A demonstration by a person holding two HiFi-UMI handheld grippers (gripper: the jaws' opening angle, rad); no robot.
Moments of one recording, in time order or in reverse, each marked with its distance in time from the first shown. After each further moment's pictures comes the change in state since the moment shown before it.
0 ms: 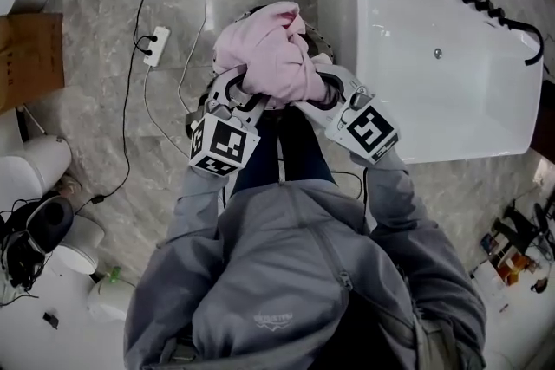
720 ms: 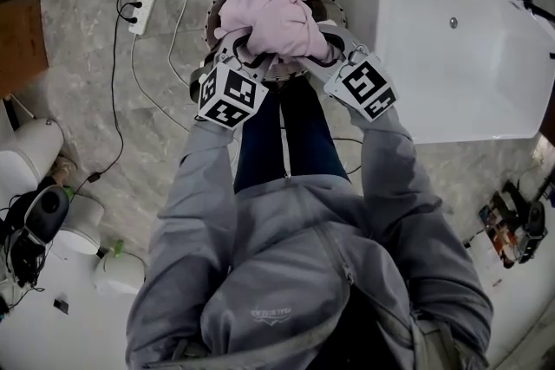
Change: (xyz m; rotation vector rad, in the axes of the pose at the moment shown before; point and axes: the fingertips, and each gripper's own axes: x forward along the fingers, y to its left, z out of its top) left arm 0.101 -0.004 -0.115 -0.060 0.173 -0.102; right arm 0.065 -0.044 -0.132 0.096 0.197 -0.031
